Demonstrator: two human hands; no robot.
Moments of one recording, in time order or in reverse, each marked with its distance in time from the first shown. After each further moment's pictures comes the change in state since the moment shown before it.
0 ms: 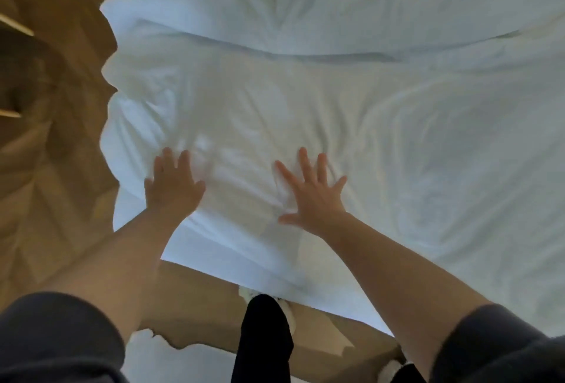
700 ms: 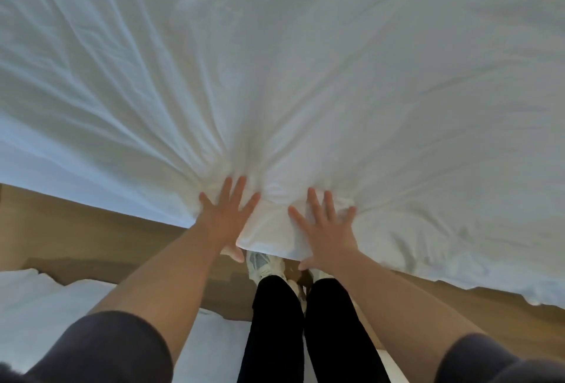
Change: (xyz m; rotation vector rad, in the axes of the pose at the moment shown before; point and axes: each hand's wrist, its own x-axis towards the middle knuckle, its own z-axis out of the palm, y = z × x) left_hand -0.261 0.314 0.188 0.550 -0.420 0.634; right_hand -0.270 0.300 0.158 -0.294 -0.314 0.025
